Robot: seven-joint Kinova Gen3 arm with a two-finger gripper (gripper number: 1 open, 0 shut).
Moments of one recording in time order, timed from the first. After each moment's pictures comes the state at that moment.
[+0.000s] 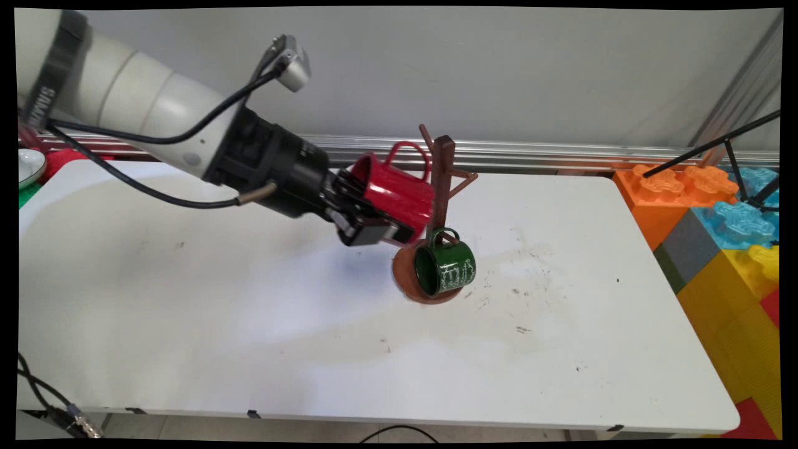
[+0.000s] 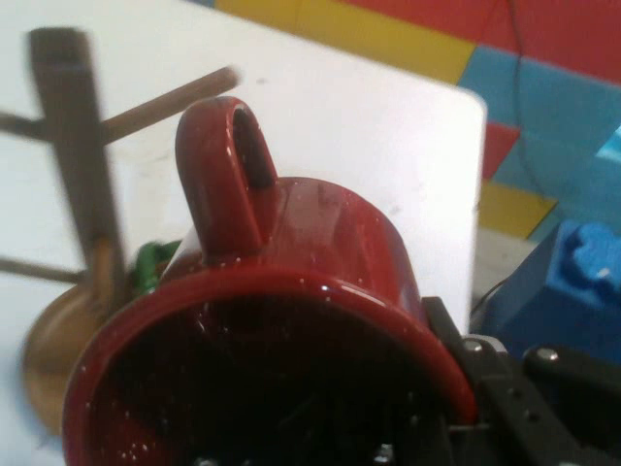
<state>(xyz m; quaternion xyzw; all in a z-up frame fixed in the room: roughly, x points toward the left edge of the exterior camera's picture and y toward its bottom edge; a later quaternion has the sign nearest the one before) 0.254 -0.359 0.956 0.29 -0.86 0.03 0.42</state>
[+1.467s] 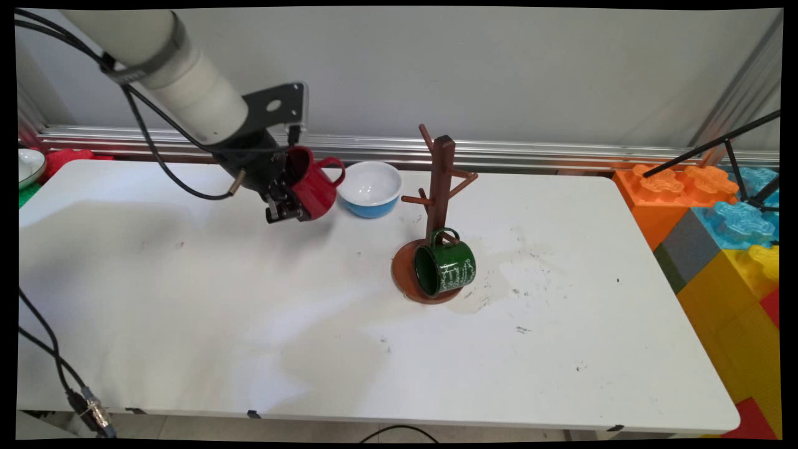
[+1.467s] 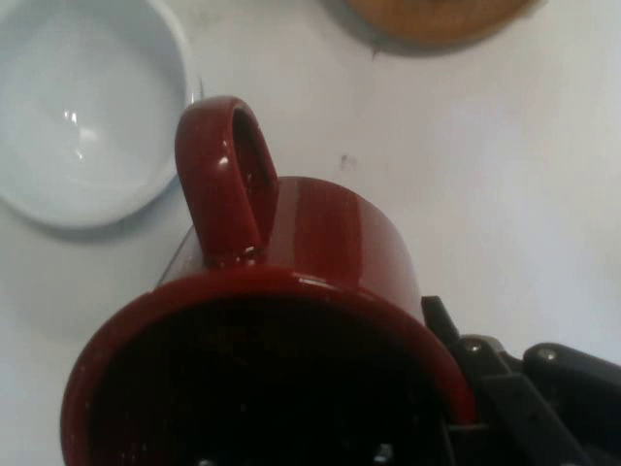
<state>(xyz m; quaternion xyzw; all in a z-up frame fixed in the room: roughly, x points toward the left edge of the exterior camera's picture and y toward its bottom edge) 0.309 -0.455 0.921 0.20 -0.97 0.11 0.11</state>
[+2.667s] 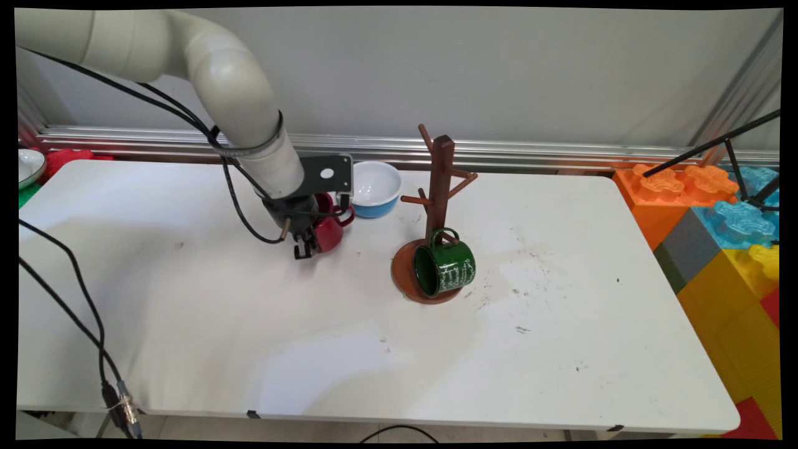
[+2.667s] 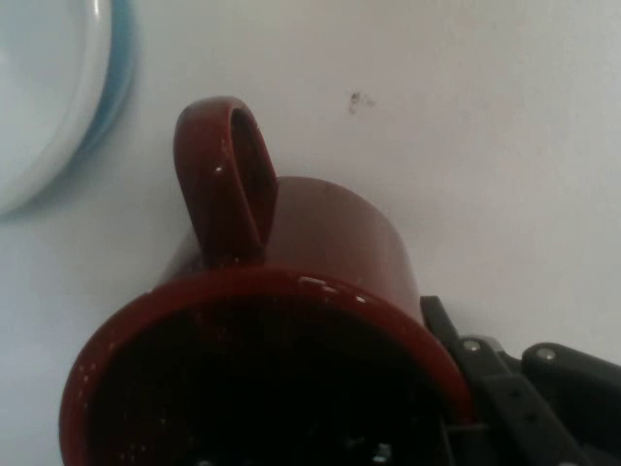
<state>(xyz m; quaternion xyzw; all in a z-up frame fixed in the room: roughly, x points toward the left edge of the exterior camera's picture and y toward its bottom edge) 0.266 -0.493 0.819 0.20 -0.98 0.10 0.01</state>
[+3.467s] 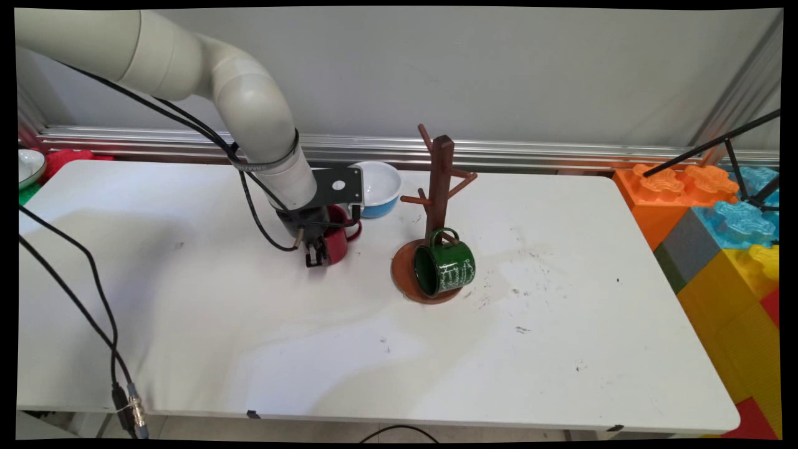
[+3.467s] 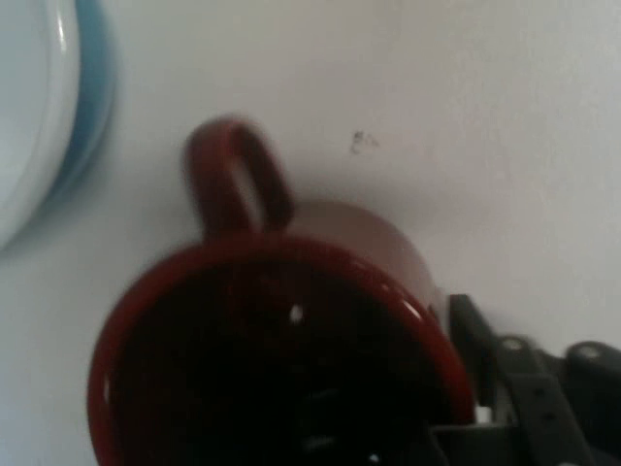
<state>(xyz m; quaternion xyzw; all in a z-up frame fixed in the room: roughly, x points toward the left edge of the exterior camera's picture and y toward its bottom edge) 0.256 -0.502 0.792 0.20 -0.97 0.10 0.01</state>
